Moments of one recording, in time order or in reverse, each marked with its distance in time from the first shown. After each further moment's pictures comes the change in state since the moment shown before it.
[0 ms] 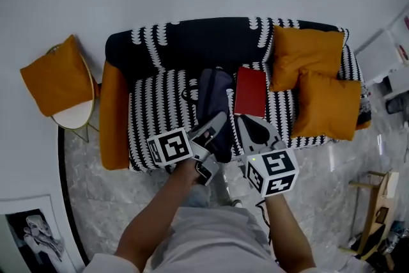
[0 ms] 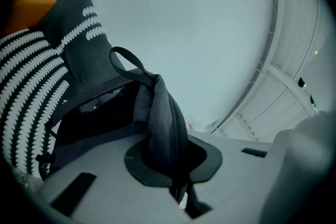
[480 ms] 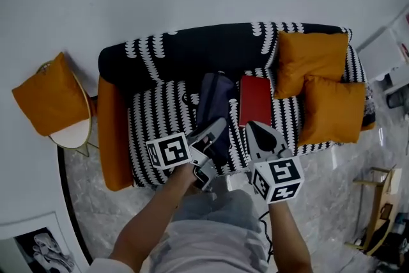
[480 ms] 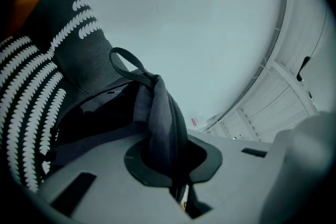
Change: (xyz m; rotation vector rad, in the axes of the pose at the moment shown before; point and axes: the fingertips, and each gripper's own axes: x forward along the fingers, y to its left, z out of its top) left arm 0.026 0.051 0.054 0.019 0.100 0.007; right arm 0.062 -0.031 0.004 0.038 0.009 -0.092
